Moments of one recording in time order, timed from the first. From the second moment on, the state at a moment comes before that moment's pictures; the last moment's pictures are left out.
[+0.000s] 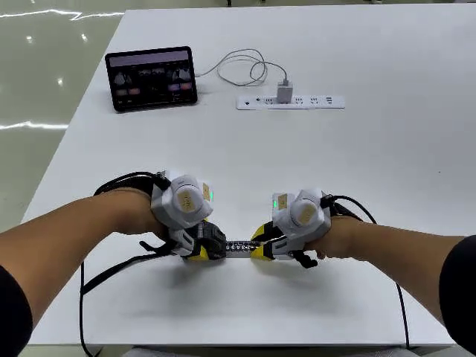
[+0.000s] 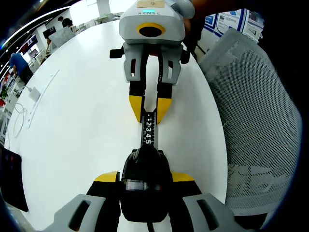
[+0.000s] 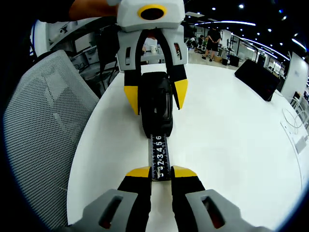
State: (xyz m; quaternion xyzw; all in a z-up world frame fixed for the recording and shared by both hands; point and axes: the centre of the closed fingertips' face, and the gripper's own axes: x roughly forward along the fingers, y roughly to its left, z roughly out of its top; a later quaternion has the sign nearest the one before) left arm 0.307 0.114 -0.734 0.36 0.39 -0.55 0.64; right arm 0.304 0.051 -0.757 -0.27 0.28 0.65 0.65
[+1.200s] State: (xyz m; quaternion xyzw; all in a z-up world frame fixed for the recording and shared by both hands) left arm 0.305 0.114 -0.734 0.36 0.39 -0.55 0.64; right arm 0.304 0.028 -0.756 -0.28 0.29 0.64 0.65
